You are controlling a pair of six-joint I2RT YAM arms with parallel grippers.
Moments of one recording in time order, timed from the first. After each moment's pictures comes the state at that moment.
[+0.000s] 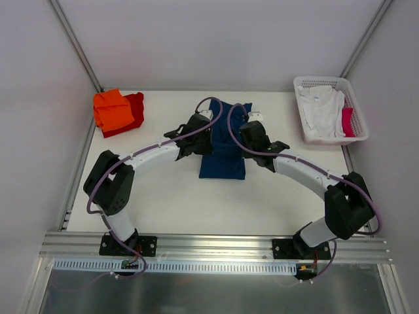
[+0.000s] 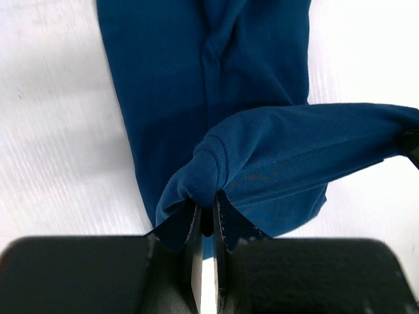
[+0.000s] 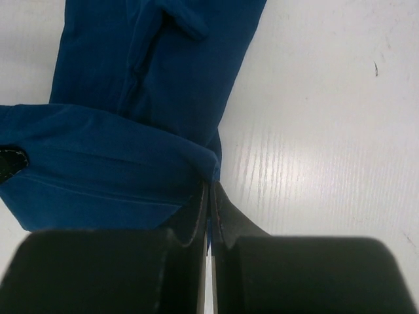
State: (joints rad) left arm -0.67 1.72 1.20 -0.27 -0.05 -0.49; right arm 0.65 1.49 1.02 -0.30 0.37 0.37
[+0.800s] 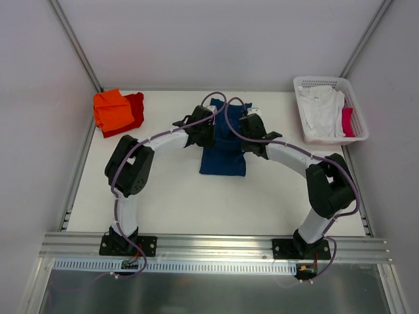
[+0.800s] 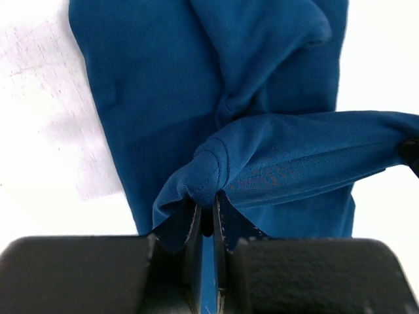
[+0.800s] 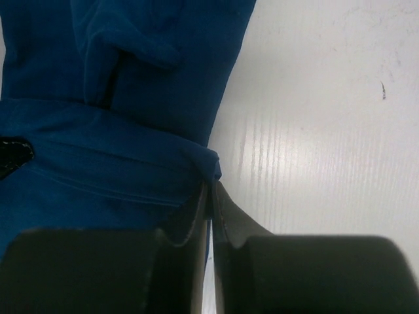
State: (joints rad) left arm -0.59 1.98 1.41 -0.27 0.06 -0.43; right arm 0.55 1.69 1.13 -0.28 0.32 0.34
